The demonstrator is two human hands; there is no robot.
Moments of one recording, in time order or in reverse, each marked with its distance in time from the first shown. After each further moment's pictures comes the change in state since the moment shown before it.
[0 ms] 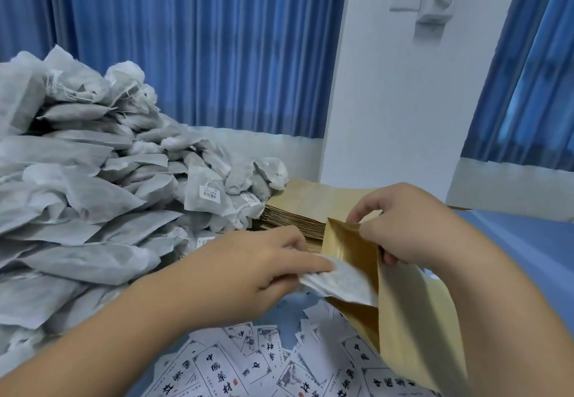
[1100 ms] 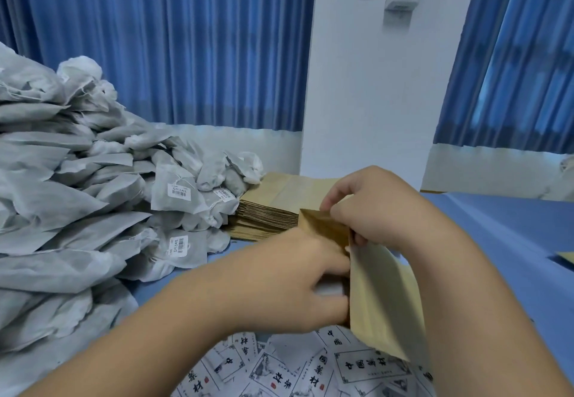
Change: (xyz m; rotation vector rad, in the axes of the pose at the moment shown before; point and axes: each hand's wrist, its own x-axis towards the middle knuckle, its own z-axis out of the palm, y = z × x) left_hand 0.048 0.064 0.001 -0.265 -0.131 0.046; right_hand 0.006 0.012 -0.001 0.088 0.056 -0.013
